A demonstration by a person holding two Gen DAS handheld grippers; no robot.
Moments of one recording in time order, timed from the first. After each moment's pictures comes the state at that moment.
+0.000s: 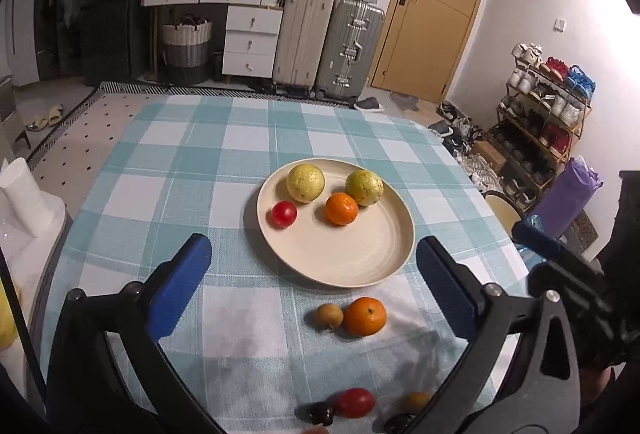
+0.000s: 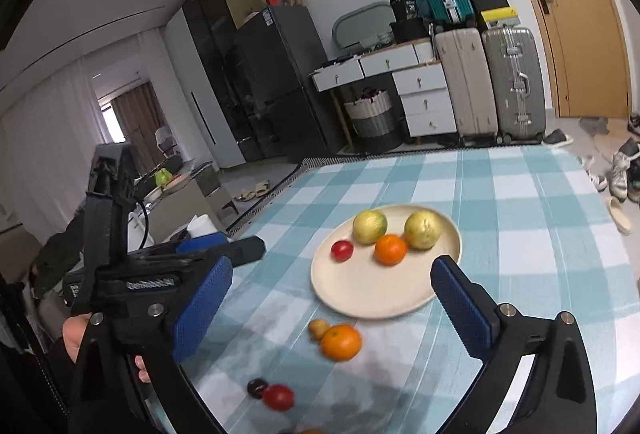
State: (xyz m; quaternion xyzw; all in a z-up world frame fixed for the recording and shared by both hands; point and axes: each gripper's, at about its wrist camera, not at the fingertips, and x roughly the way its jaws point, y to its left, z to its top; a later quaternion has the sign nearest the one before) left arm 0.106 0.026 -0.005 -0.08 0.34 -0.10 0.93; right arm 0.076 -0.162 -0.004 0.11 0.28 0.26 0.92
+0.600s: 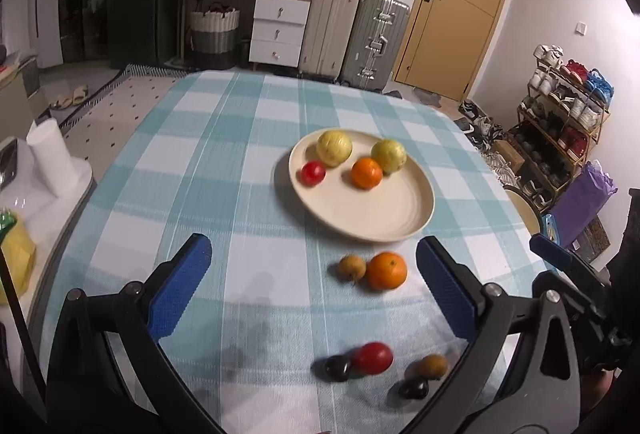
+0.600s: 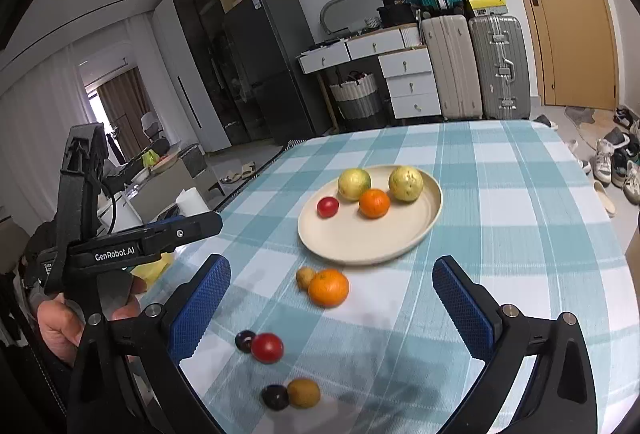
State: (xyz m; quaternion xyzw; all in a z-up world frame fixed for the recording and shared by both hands) left arm 0.066 0.043 -0.030 -0.09 0.36 -0.06 0.93; right arm 0.035 -0.170 -0.029 0.09 0.31 0.24 0.91
